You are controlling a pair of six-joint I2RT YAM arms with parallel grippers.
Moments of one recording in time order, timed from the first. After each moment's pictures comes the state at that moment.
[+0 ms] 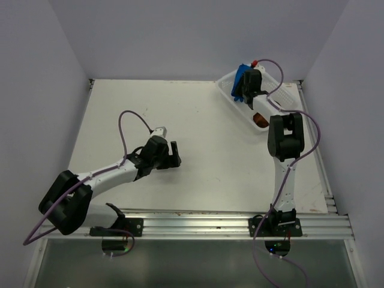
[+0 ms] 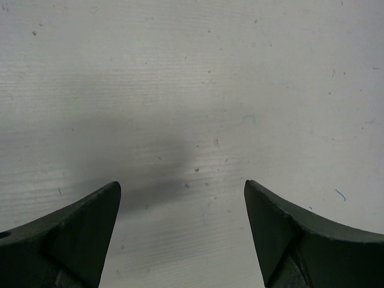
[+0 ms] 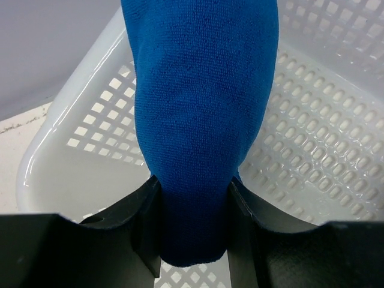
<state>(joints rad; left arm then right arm) -0.63 1.32 0.63 -0.13 -0.14 -0.67 0.16 2.25 1.79 -0.05 0.19 0.45</state>
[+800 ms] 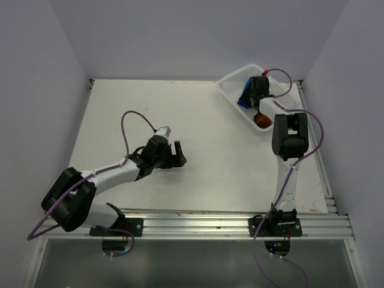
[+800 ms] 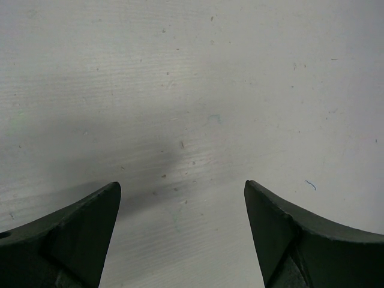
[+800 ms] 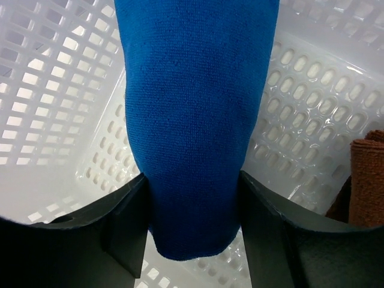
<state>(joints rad) -0.63 1.36 0.62 -0.02 -0.03 -0.67 0.08 2.27 1.72 -0.12 0.19 0.57</state>
